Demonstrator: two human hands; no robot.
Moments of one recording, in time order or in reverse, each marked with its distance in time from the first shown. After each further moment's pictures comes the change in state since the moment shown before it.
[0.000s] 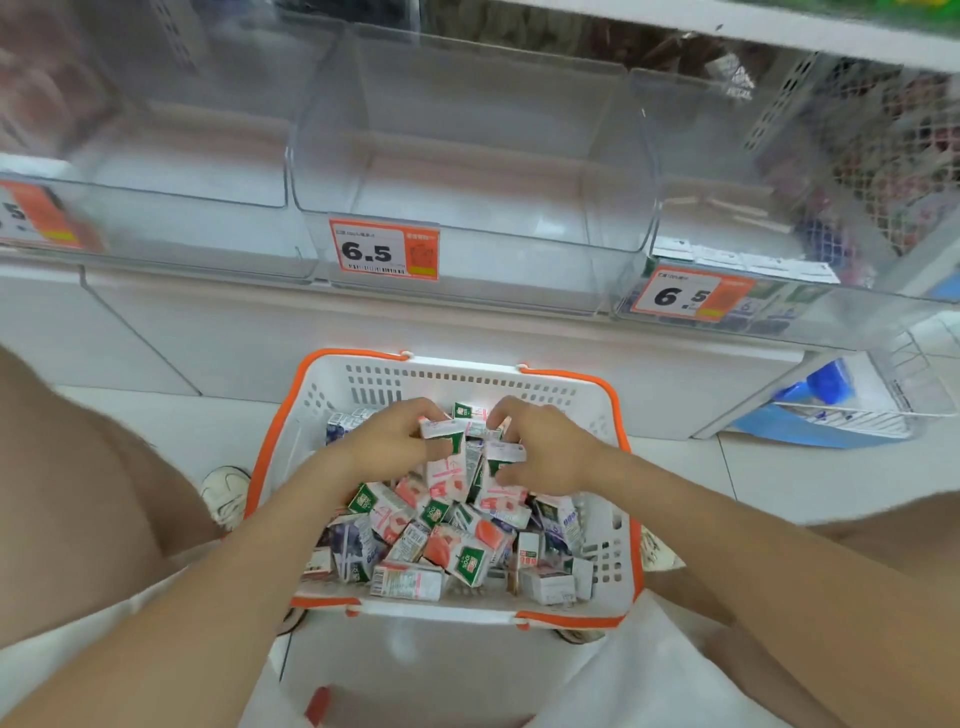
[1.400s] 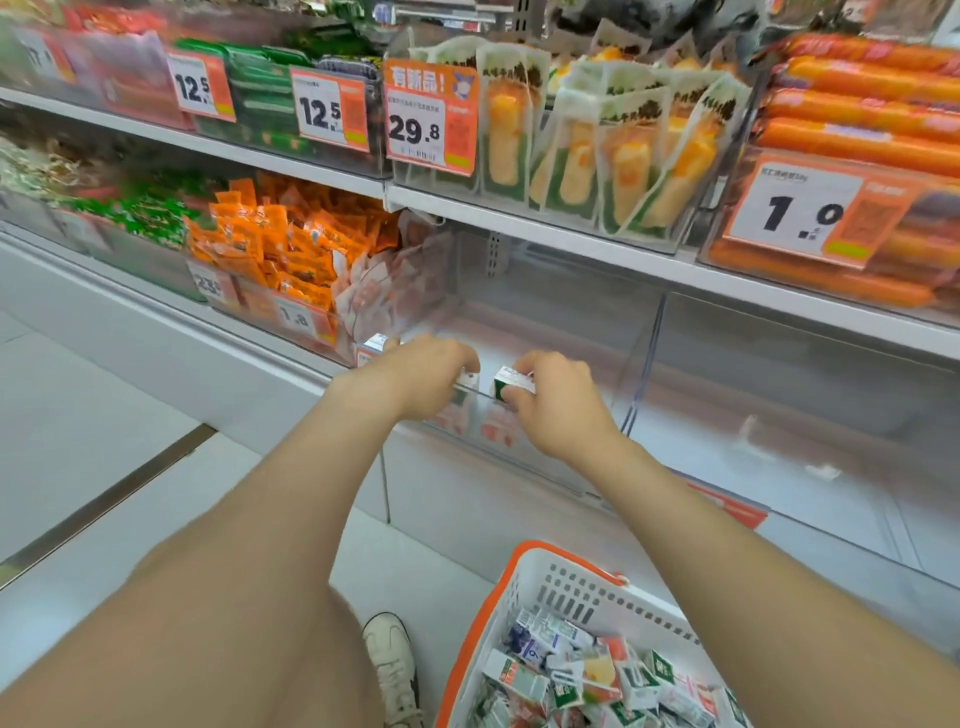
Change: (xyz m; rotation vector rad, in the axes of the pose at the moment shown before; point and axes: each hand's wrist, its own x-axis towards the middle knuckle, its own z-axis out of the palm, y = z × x) left_hand -0.089 0.007 -0.339 0.847 0.633 -0.027; right_hand 0.179 -0.331 -0.119 -0.052 0.531 -0.253
